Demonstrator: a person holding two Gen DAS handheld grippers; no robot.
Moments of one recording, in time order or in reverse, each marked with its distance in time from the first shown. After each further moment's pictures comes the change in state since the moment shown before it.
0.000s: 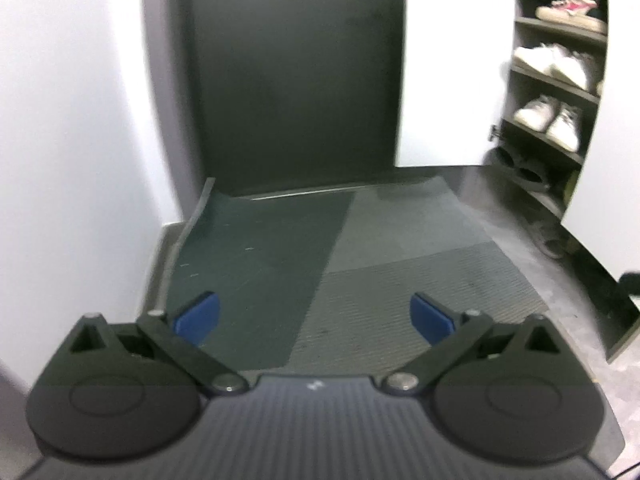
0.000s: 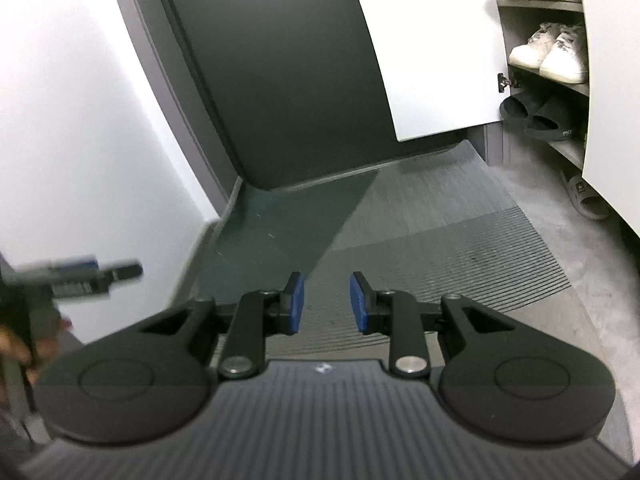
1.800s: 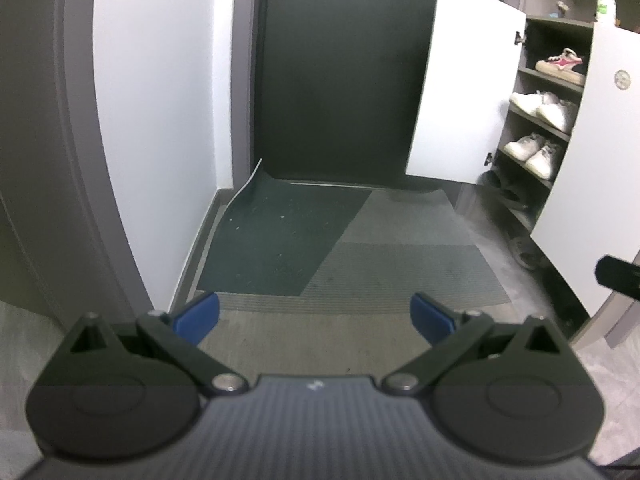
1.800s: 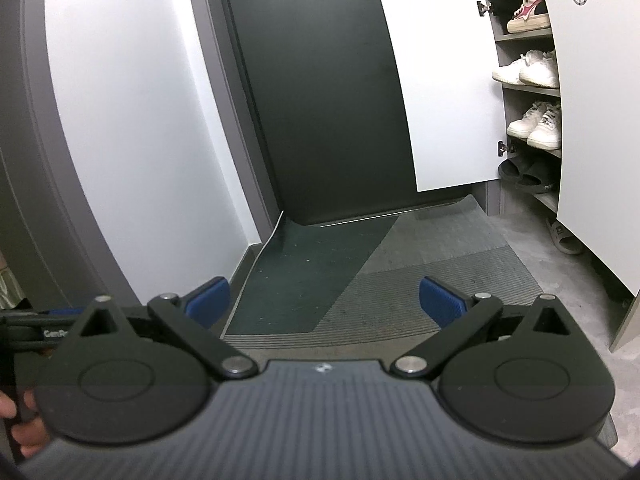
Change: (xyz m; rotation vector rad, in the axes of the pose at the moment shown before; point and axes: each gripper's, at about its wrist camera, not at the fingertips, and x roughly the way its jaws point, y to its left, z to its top) left arm -0.210 0.029 -0.092 -0.190 -0.011 0.004; right arm -0.185 0.112 -0.082 -0.123 -0.155 -0.023
